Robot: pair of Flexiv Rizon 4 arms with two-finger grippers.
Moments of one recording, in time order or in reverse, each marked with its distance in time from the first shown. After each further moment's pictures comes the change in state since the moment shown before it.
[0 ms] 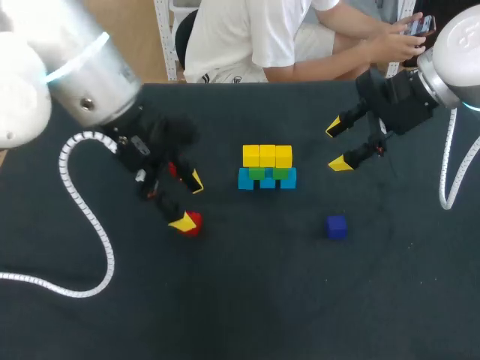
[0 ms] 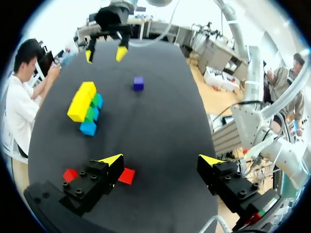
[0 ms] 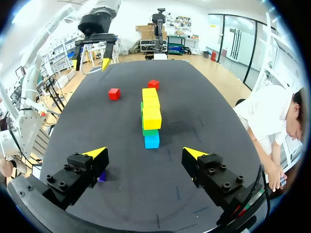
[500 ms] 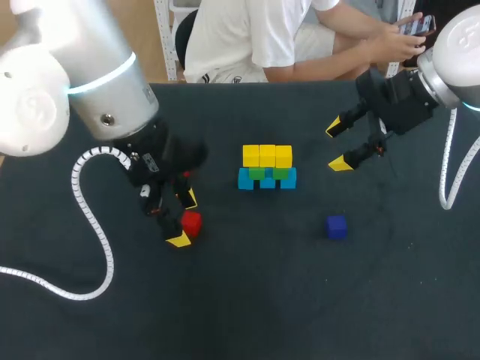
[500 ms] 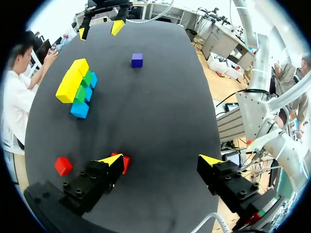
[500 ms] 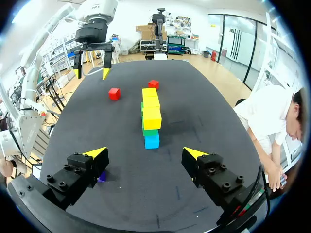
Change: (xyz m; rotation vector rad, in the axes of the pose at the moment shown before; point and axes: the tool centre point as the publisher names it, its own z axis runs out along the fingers) left arm 0.024 -0.001 0.021 0.007 0.122 -0.021; right arm 0.000 0.000 0.000 0.000 0.000 0.000
